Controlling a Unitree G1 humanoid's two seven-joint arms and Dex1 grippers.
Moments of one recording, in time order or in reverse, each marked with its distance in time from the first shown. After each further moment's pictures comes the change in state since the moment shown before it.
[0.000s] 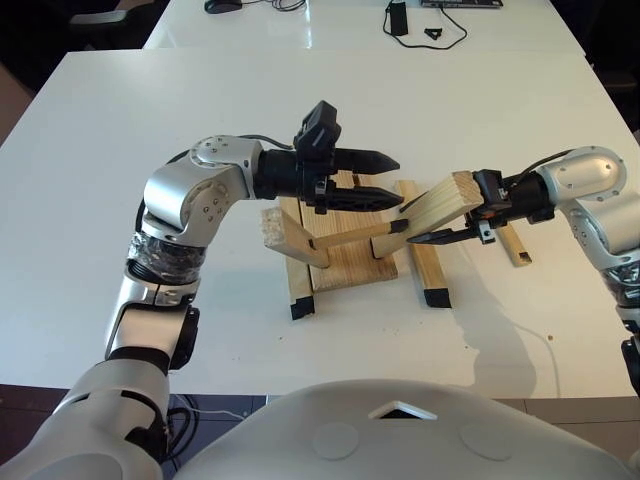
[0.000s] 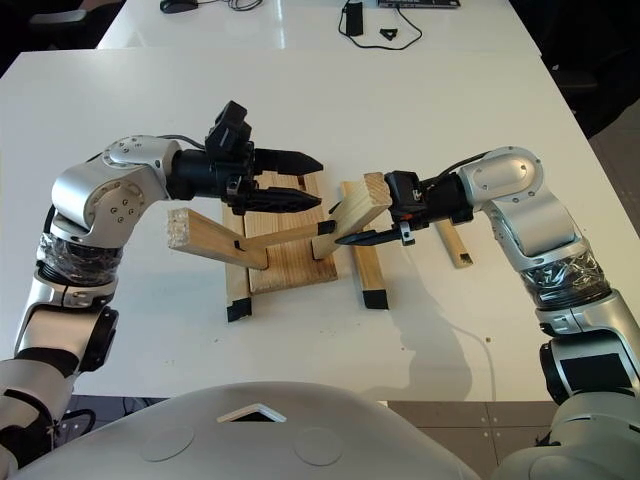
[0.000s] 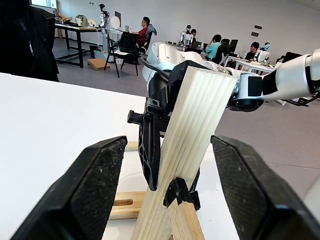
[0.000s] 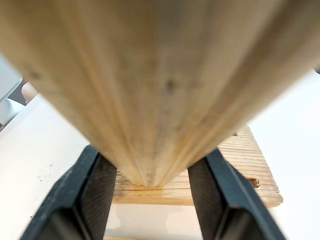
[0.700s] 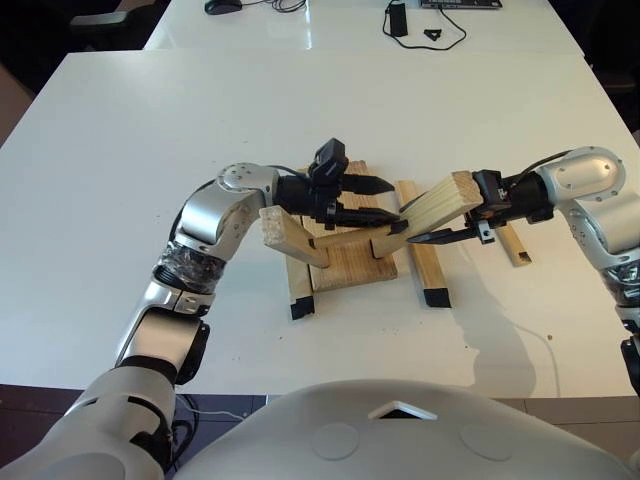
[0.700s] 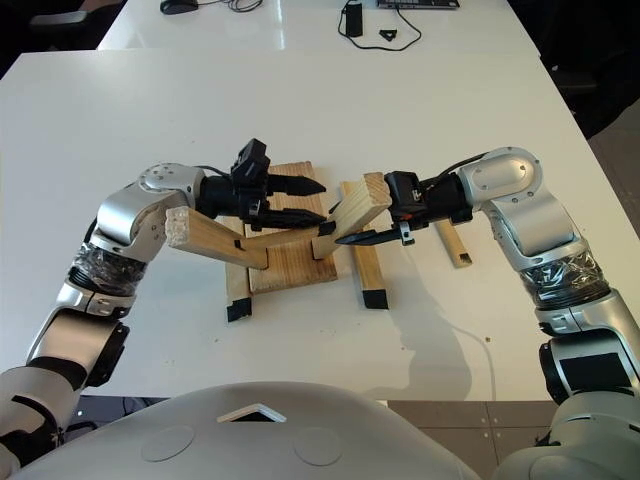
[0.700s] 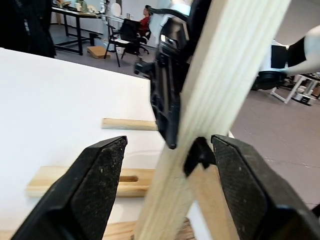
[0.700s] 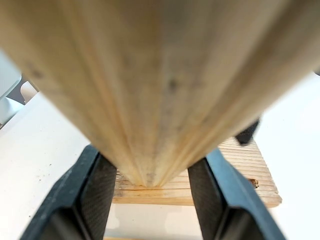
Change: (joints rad) left arm 0.065 -0.018 -0.051 0.152 0.108 -0.169 0.034; right arm -0.002 0.001 0.007 0.007 0.000 -0.018 -0.001
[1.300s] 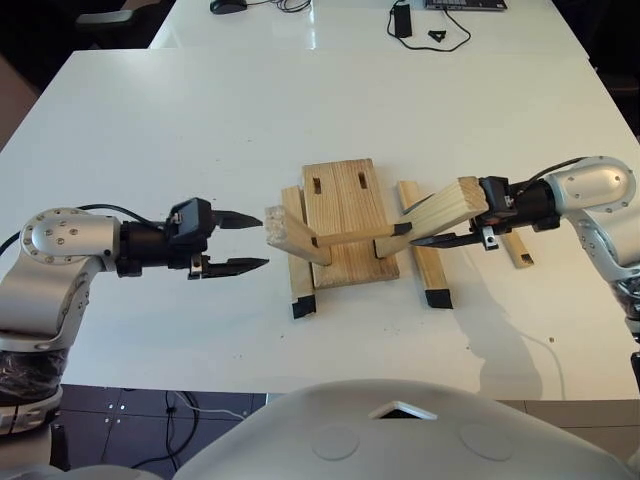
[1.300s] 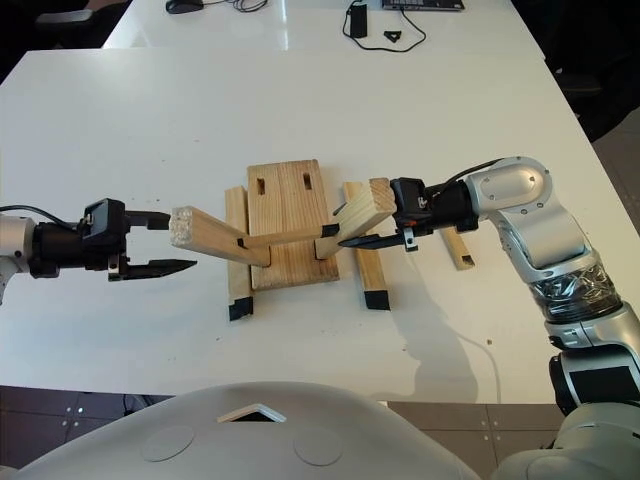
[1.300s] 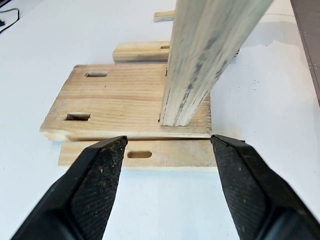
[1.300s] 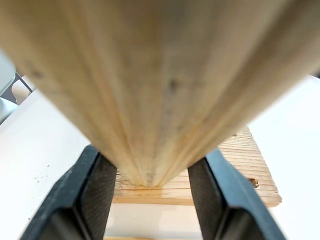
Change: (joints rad) left arm 0.571 0.508 0.382 -0.421 0.137 -0.228 -0.169; right arm 0.059 -0.031 -0.035 -0.061 0.001 0.026 -0.039
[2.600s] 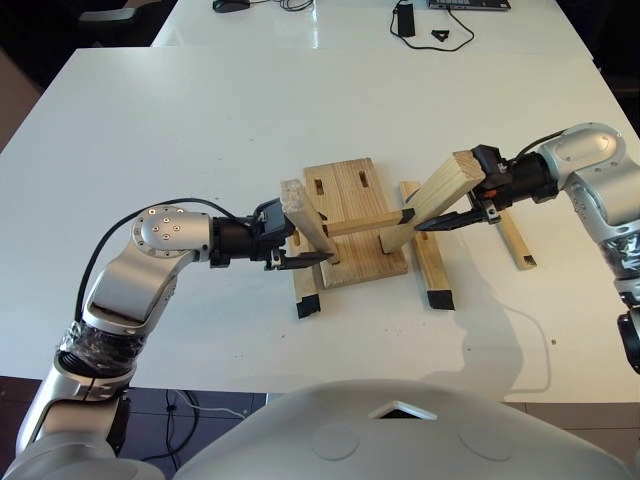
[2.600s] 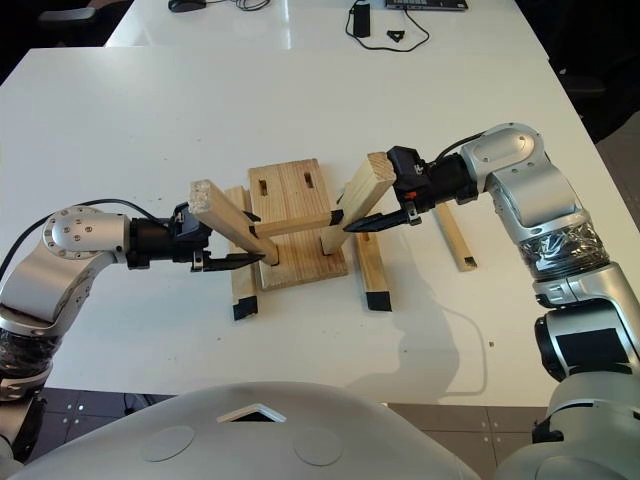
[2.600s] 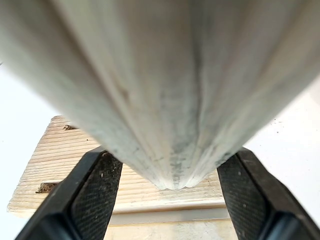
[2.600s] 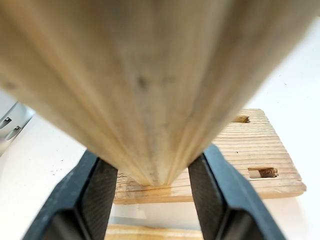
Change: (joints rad) left arm -0.189 -0.212 -0.323 -0.040 0.135 0.097 0.200; right arm -0.206 0.051 0.083 0.202 -0.003 0.131 0.149
